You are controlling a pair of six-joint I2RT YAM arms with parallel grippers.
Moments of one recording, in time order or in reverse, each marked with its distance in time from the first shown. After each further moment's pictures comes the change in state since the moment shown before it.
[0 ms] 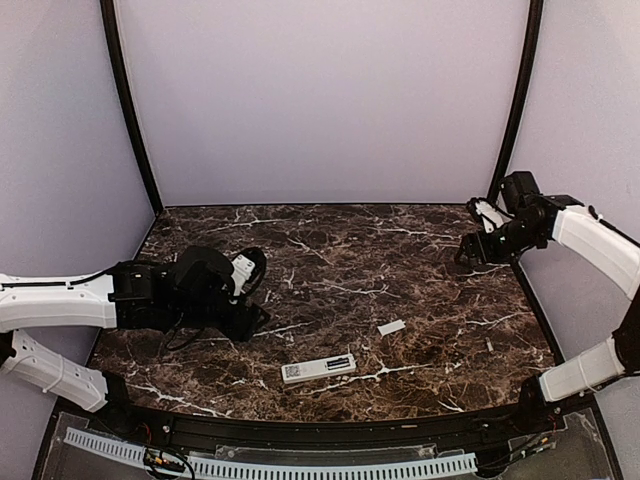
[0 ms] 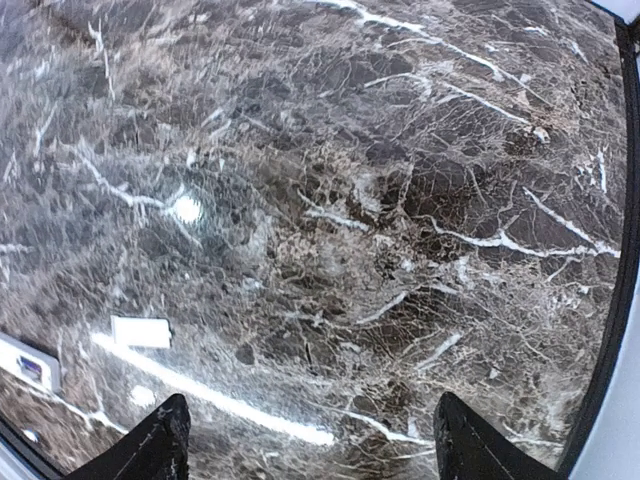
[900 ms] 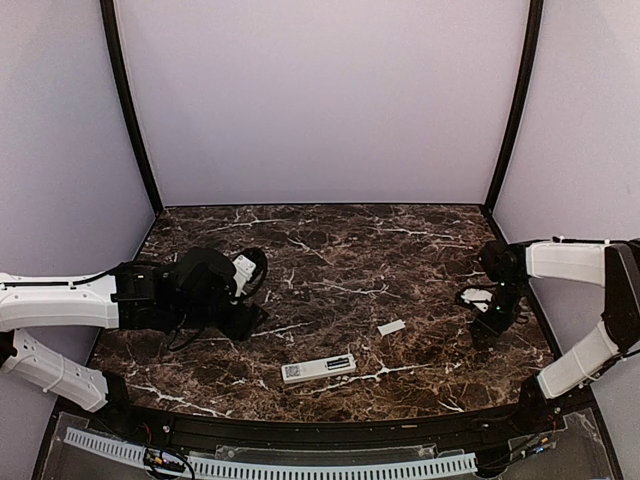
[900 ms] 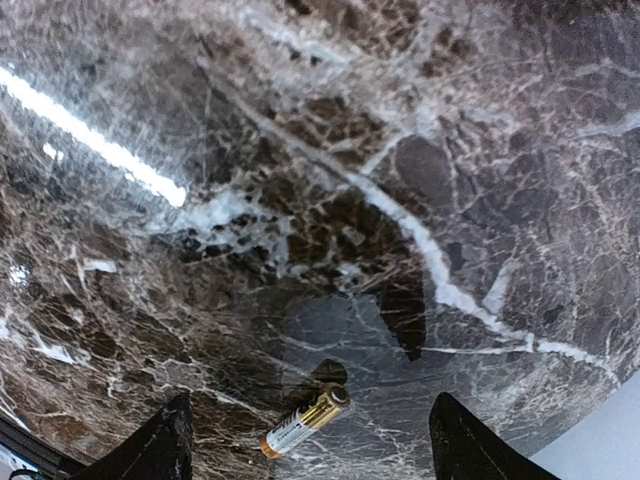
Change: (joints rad) left arm 0.000 0.010 -0.004 0.007 -0.045 0.031; right arm 0.053 0.130 -0.314 -0.119 0.244 -0.435
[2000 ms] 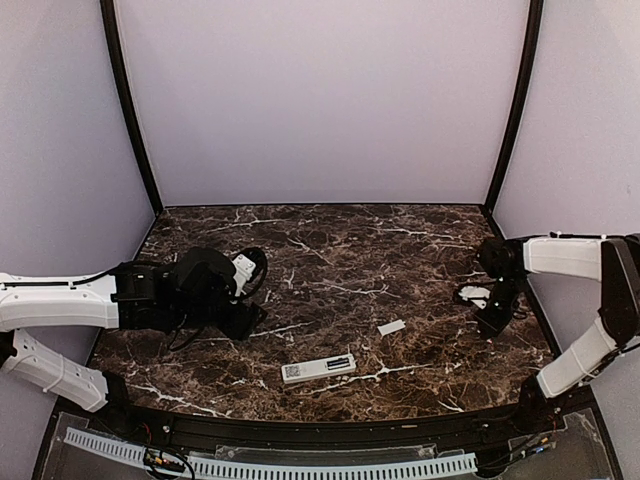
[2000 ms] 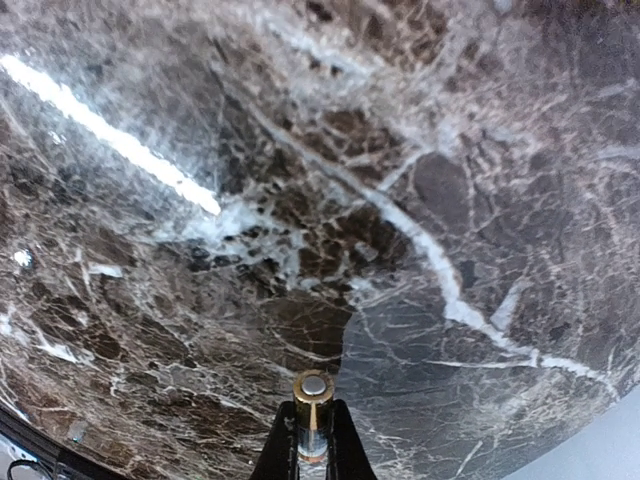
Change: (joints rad) left arm 0.000 0.000 0.000 0.000 -0.023 0.016; right arm 0.000 0.051 0.022 -0.018 -0.008 -0.027
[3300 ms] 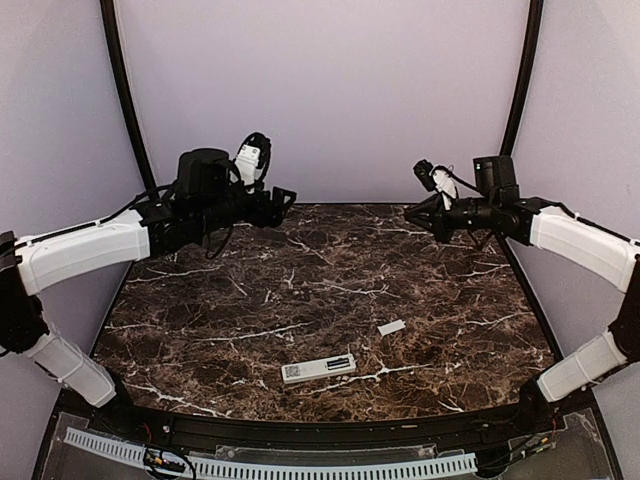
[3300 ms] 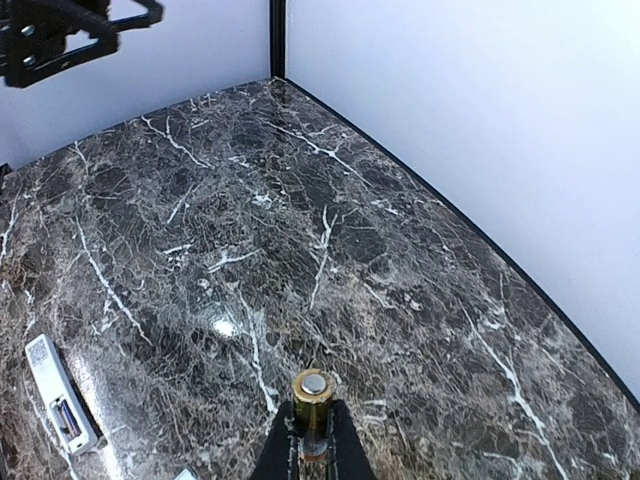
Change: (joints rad) left arm 0.252 0.209 0.357 0.371 0.155 0.173; right arm 0.174 -0.150 0.272 0.702 -0.583 0.129
